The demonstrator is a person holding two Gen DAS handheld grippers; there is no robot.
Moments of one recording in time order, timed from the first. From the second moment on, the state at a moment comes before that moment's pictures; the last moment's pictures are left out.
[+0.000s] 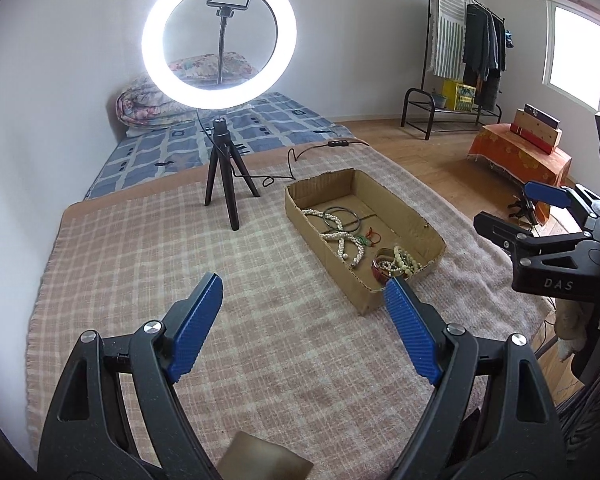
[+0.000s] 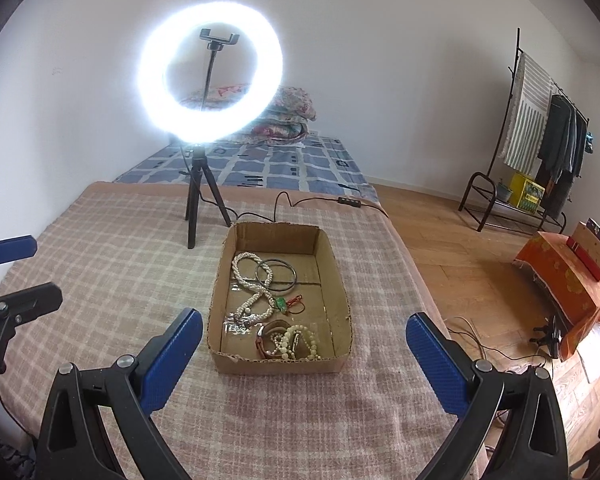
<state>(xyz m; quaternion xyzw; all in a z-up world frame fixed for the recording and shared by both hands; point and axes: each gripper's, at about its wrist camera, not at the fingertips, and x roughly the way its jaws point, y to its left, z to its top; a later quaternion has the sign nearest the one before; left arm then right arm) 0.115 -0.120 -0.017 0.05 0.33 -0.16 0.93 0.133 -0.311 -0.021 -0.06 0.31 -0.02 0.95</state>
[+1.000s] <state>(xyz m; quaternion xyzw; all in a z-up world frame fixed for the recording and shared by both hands) 0.099 -0.126 -0.019 0.08 0.31 -0.14 0.94 0.137 -0.315 -0.026 -0.06 0.31 -0.03 0.95</state>
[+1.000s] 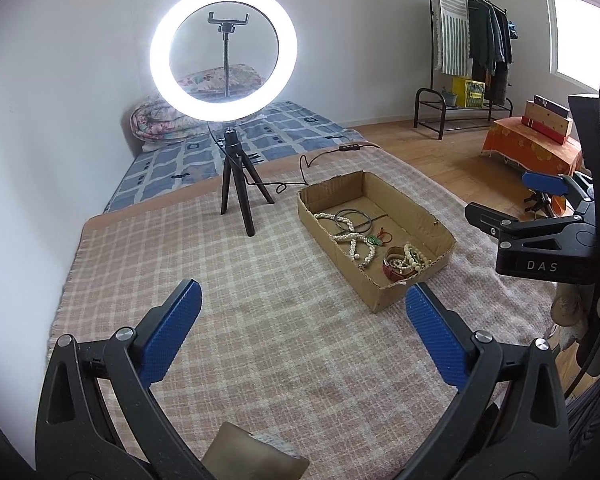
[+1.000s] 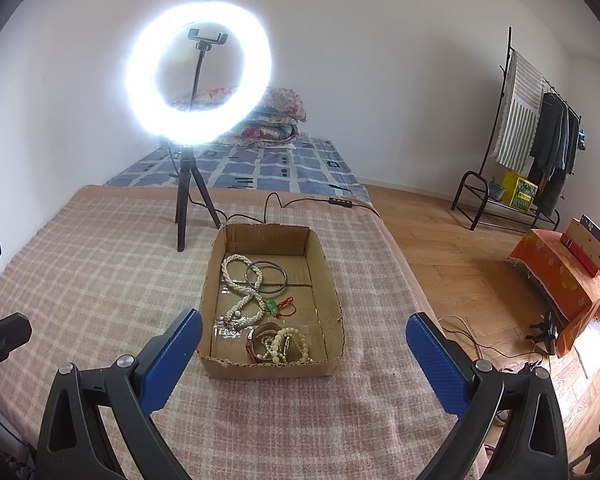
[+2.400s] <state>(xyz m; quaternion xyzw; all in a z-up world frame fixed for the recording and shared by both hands) 0.097 -0.126 -0.017 0.09 0.31 -0.13 0.94 0.138 -0.311 -0.032 -0.07 0.32 -0.02 0.94</state>
